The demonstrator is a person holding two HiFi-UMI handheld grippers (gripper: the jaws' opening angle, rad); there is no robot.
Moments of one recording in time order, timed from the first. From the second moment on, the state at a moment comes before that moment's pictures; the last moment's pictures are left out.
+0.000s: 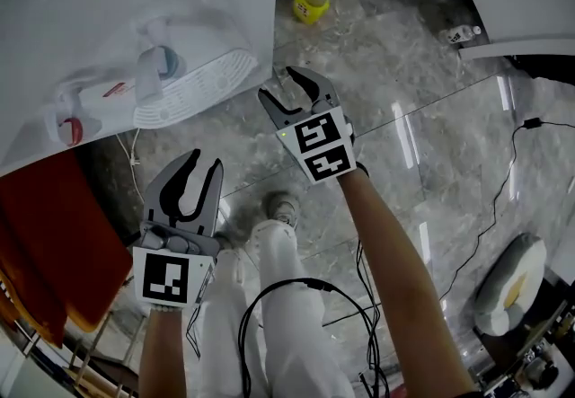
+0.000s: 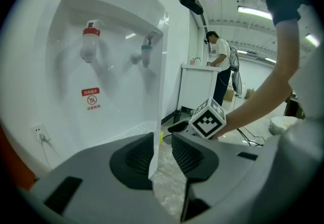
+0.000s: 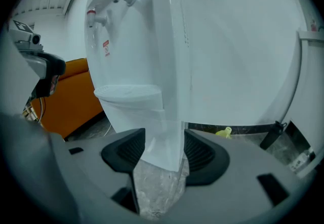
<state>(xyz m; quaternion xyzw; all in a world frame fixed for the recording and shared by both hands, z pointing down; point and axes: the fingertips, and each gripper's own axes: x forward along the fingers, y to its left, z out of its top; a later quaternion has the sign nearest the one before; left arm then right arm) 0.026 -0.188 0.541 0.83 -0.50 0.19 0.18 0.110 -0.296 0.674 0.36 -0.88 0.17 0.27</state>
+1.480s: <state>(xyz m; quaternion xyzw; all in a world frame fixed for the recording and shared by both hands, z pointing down) 0.025 -0.198 0.549 0.82 -0.51 0.18 0.18 0.087 -0.326 0.703 0.33 -0.88 0.19 0.29</state>
